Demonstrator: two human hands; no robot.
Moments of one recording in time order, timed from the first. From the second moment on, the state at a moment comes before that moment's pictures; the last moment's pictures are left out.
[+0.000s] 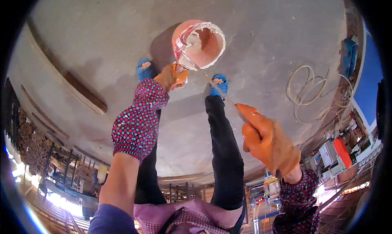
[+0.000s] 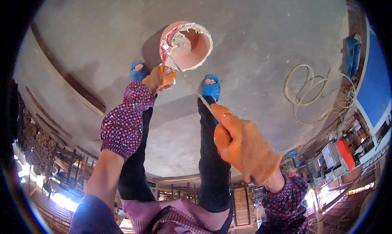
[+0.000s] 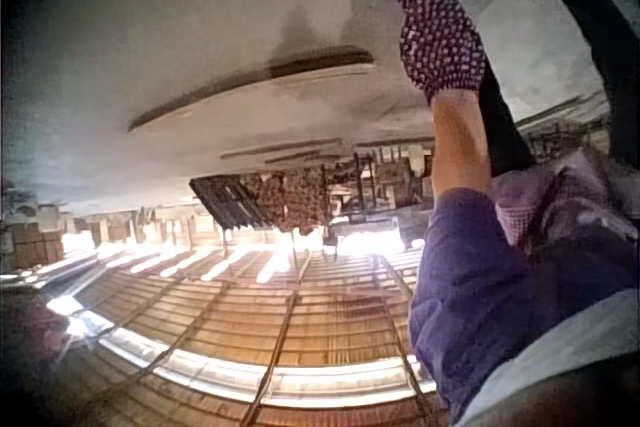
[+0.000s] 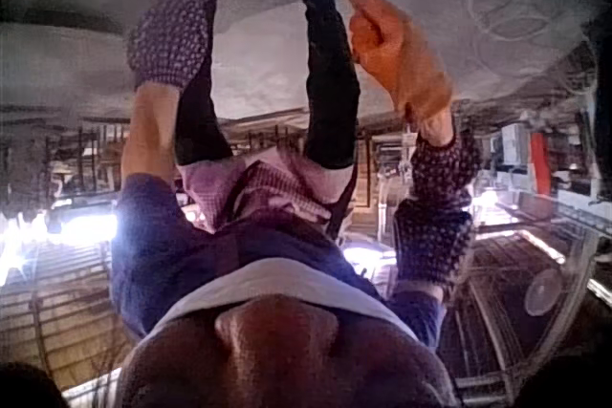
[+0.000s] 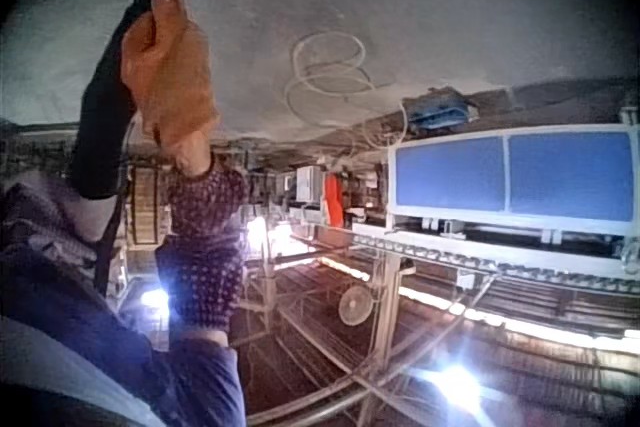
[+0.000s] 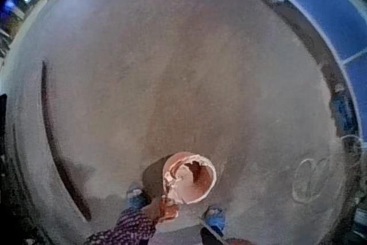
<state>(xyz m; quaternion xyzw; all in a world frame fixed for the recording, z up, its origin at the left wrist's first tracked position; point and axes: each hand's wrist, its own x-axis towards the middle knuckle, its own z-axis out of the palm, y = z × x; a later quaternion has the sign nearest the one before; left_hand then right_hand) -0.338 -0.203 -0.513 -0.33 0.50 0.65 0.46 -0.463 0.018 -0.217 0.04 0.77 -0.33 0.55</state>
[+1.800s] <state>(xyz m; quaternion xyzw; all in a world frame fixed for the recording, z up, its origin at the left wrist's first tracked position) -0.347 -0.117 -0.504 -0.59 0.29 0.69 0.30 -0.354 0.003 -0.349 -0.03 0.80 -0.21 0.56</state>
